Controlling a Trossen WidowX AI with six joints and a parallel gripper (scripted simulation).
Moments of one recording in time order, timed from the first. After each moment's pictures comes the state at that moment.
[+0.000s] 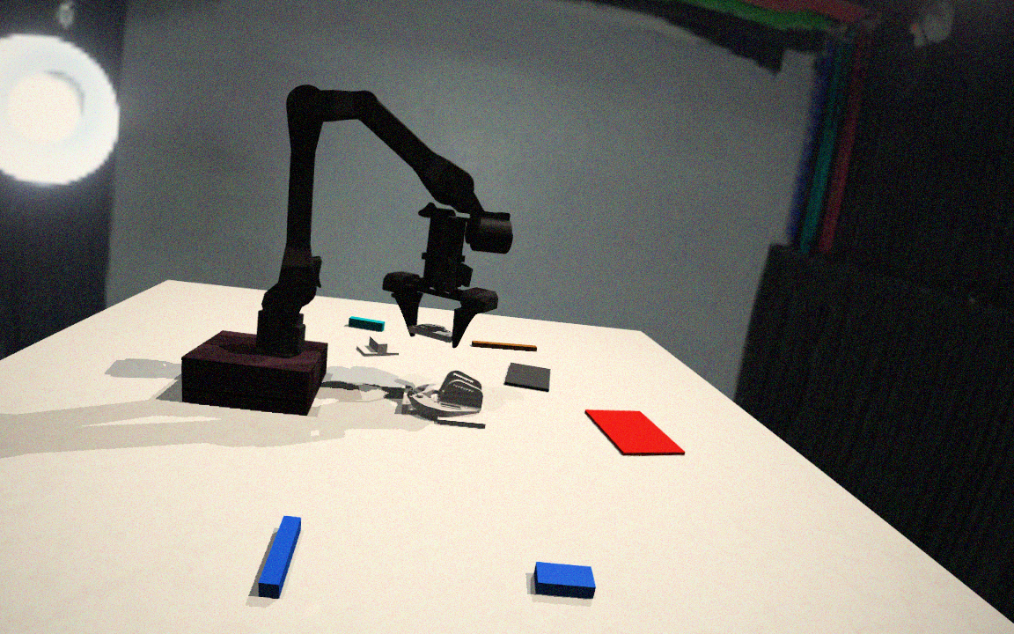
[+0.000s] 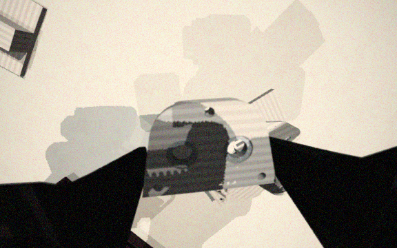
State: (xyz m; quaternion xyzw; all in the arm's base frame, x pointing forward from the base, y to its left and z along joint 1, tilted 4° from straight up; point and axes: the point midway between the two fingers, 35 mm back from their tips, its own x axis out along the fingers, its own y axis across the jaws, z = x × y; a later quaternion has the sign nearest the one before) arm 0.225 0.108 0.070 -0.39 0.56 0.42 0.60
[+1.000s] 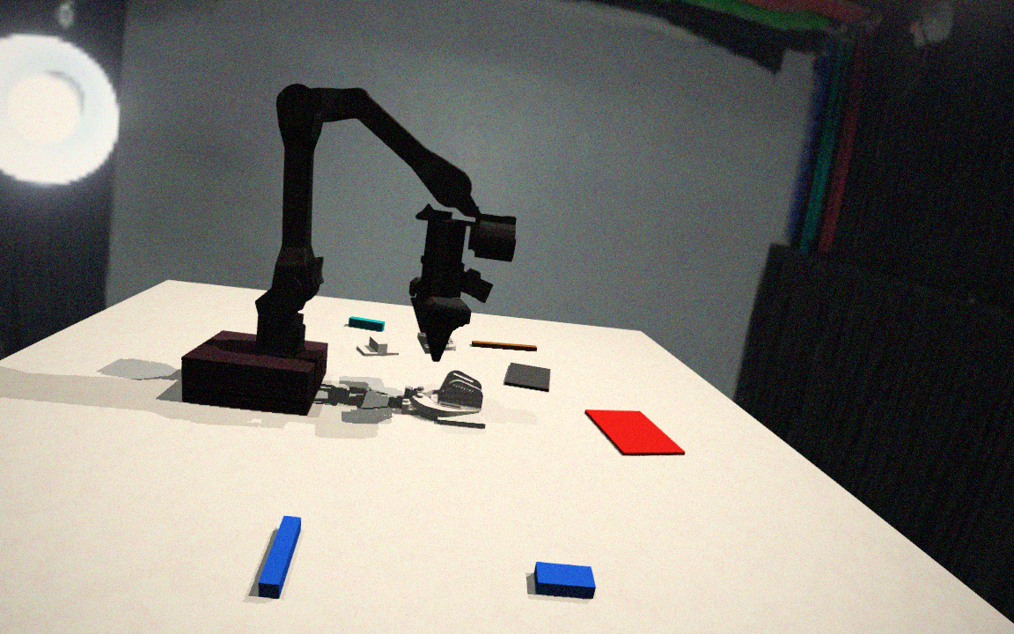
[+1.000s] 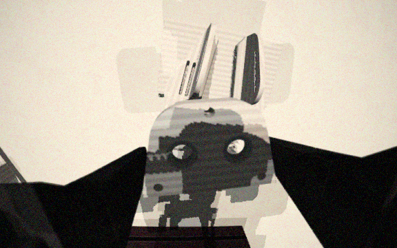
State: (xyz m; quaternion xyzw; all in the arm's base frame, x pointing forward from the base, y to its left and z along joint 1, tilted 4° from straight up) arm 0.234 0.044 0.065 -0.11 0.68 0.15 0.71
